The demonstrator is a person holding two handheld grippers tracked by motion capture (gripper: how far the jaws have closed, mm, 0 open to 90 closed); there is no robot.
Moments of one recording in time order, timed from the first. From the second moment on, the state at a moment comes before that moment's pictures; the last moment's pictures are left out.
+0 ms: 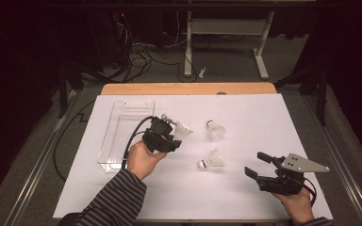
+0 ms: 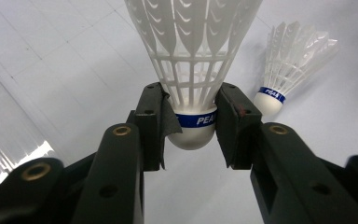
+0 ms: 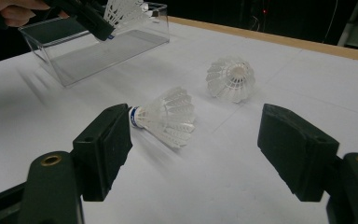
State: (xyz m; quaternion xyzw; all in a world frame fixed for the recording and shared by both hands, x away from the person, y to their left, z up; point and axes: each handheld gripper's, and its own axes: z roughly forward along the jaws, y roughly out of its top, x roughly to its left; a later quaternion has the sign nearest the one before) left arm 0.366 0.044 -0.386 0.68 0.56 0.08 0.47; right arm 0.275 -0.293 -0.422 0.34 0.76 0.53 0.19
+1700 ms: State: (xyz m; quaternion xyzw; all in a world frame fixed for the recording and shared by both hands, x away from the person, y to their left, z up) left arm 0.366 0.097 -0.366 0.62 0.57 0.11 0.52; right arm 0.276 -0.293 -0.423 0.34 0.76 0.53 0.19
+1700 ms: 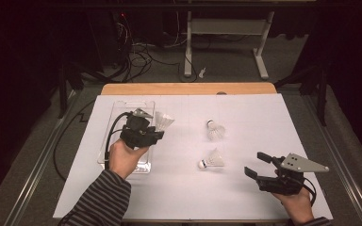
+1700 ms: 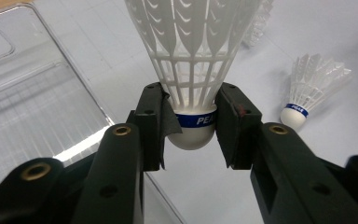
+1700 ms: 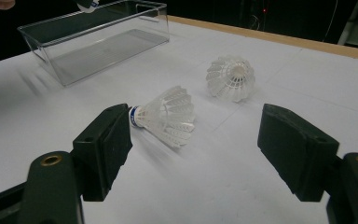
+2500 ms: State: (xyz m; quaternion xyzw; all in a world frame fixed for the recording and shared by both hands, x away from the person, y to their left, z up) left arm 0.372 0.131 -0.364 0.59 0.60 0.13 0.52; right arm 0.276 -0.292 -0.423 0.34 0.76 0.52 0.19
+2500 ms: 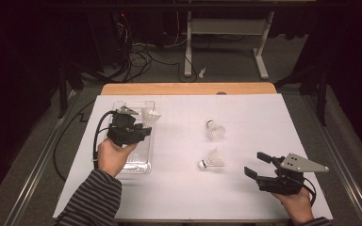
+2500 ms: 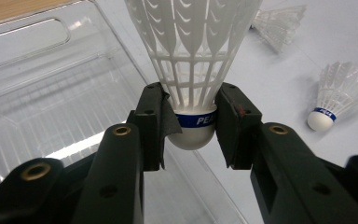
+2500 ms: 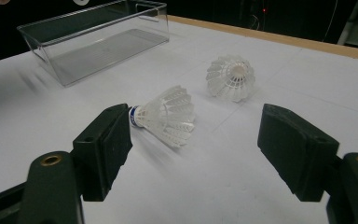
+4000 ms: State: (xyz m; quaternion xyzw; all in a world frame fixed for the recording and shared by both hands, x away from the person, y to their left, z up) left arm 0.408 0.153 -0.377 0.58 0.64 0.14 0.48; right arm 0.276 -0.292 -0.423 0.34 0.76 0.52 0.19
